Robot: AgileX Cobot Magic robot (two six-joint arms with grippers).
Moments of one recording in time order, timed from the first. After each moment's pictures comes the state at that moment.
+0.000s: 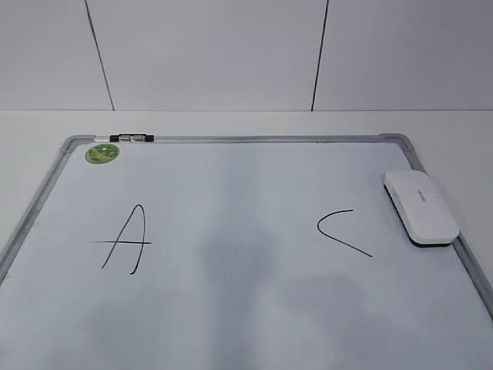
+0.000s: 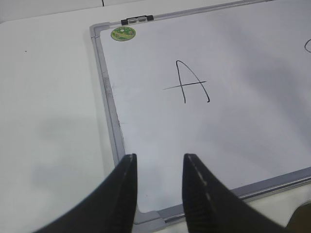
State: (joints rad) left arm 0.00 0.01 -0.51 -0.27 1.12 0.23; right arm 0.07 -0.02 -0.50 -0.04 1.16 -0.14
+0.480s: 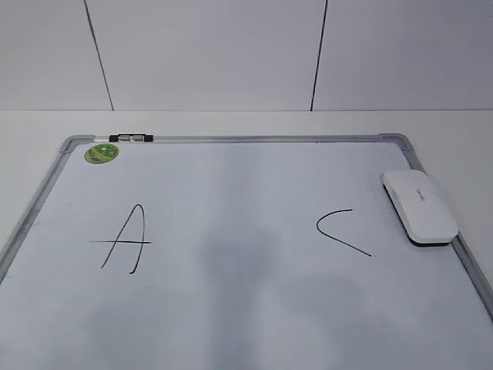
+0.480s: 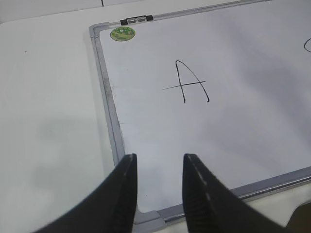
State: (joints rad) left arm 0.00 0.01 -0.51 -0.27 1.12 0.23; right arm 0.07 -0.02 -0.50 -0.04 1.15 -0.14
